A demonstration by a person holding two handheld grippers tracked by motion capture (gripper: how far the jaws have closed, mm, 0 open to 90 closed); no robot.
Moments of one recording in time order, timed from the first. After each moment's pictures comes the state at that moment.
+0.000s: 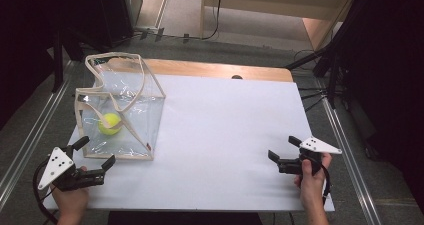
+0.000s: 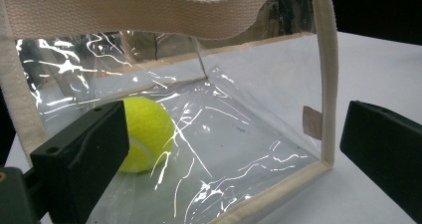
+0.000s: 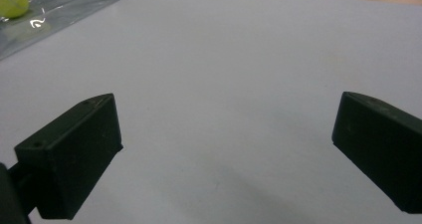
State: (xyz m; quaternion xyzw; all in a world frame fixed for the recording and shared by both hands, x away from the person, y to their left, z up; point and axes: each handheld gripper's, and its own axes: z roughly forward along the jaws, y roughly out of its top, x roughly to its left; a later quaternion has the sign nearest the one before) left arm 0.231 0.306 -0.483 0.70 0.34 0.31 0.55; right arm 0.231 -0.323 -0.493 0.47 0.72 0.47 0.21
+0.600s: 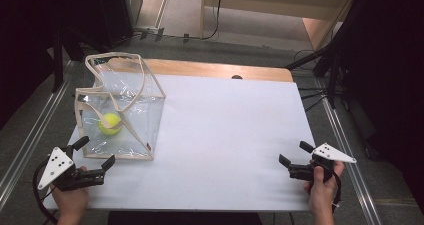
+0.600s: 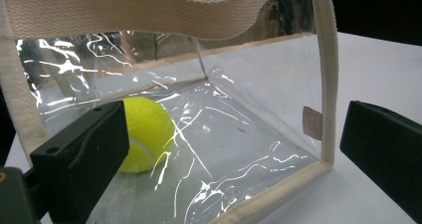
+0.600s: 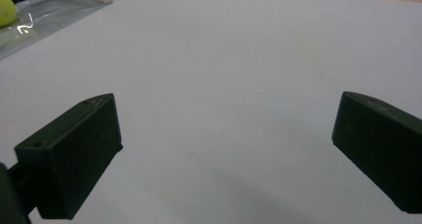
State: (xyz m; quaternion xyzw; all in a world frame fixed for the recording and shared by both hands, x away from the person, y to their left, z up) left arm 0.231 0.307 -0.483 0.70 0.34 0.30 0.55; right arm 0.211 -0.348 -0.497 0.49 0.69 0.48 0.22
